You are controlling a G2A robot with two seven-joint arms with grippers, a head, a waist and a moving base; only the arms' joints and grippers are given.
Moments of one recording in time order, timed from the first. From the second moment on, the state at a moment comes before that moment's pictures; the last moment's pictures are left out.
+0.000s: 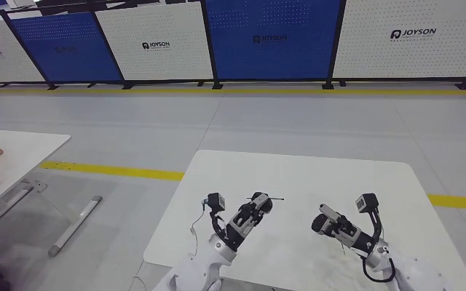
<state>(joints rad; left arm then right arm) 1.66 -1.23 -1.15 -1.92 -0.23 -0.20 -0.07 -1.39 -1.02 1.19 -1.60 0.44 -0.24 0.71</state>
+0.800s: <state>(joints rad) 1.53 -1.26 -1.06 -1.67 -0.24 -0.16 -0.07 -1.39 -1.02 1.19 -1.60 0.44 -0.24 0.71</state>
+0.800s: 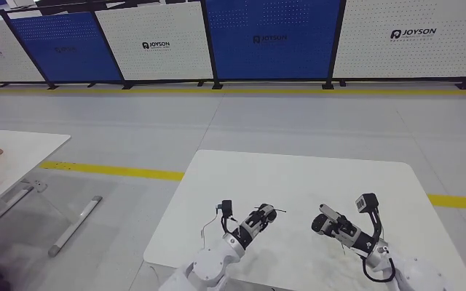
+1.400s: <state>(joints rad) 1.74 -1.23 -1.17 -2.02 -0.25 -0.34 -0.19 -1.39 -1.02 1.19 -1.60 0.44 -0.24 0.71</state>
